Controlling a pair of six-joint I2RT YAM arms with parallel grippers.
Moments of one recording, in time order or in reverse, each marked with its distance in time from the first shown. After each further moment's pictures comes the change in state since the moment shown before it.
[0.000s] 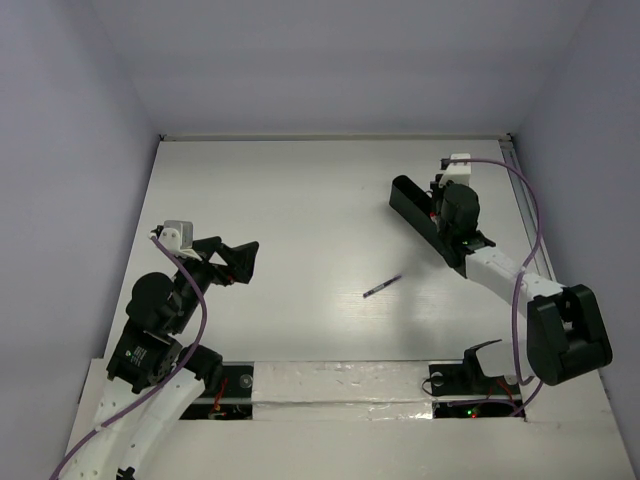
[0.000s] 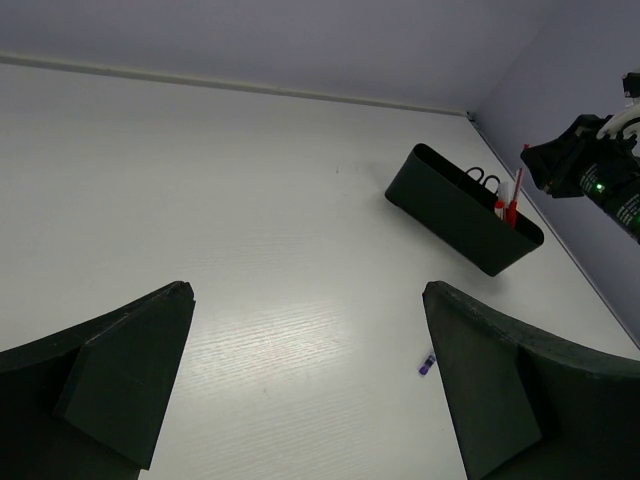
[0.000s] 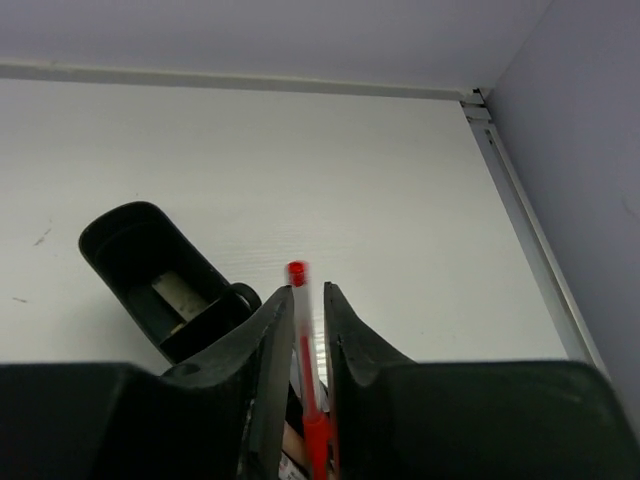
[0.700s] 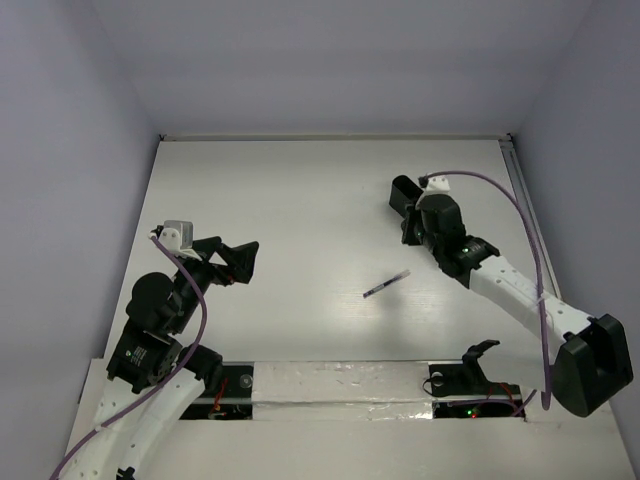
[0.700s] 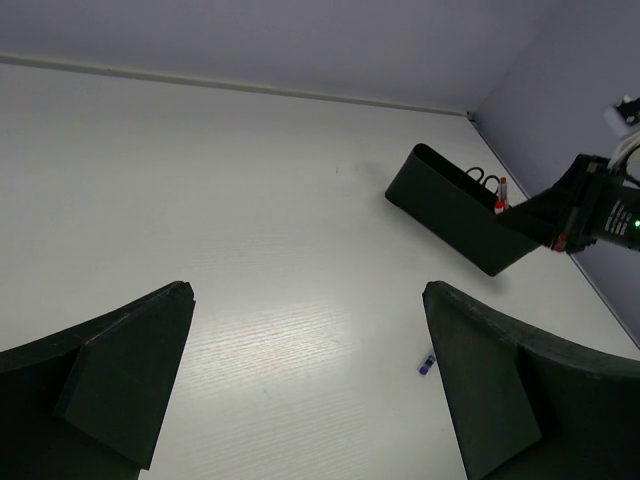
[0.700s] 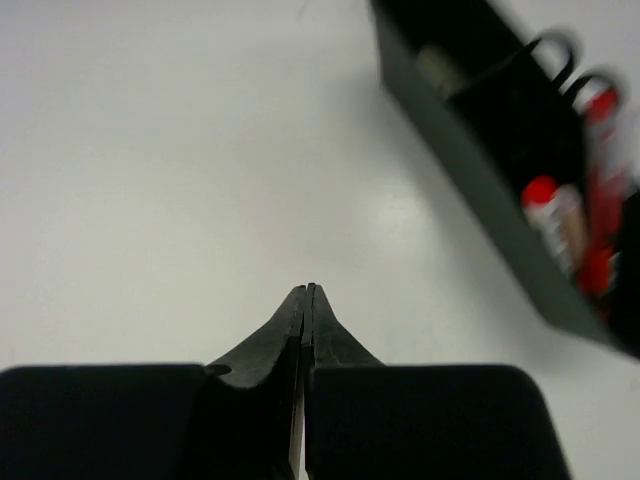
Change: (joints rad) left arm 0.000 0.000 0.000 0.000 0.000 0.000; right arm 0.195 -0.173 0.104 -0.606 -0.214 0.424
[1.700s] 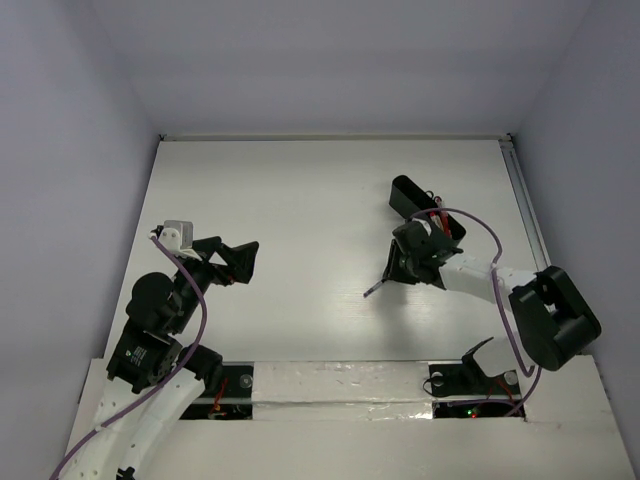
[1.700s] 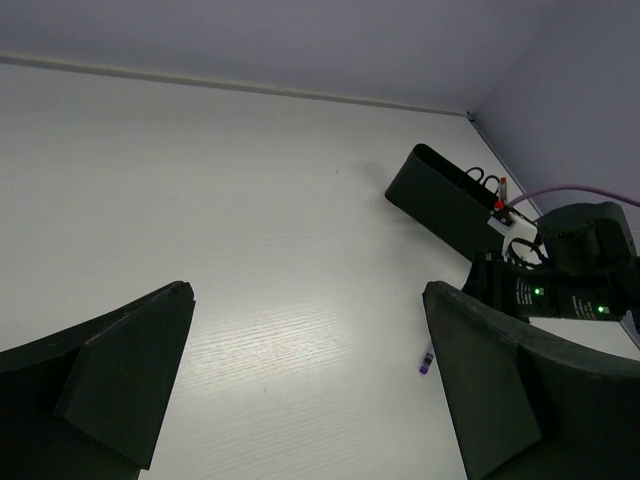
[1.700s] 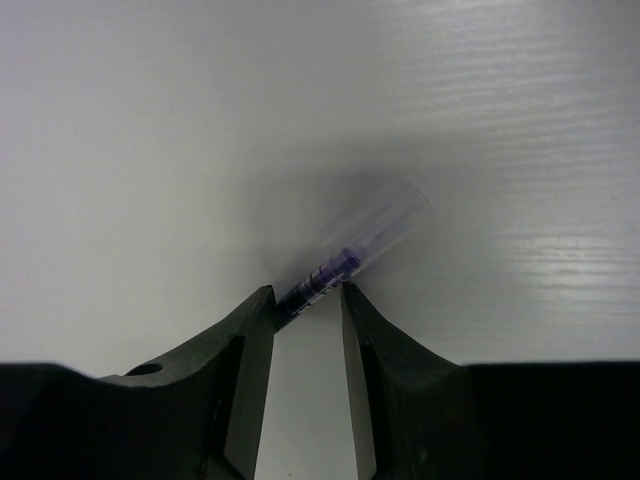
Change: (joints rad) left arm 0.000 0.000 0.000 0.000 0.000 0.000; right arm 0.056 0.259 -0.154 -0.093 -0.152 0.393
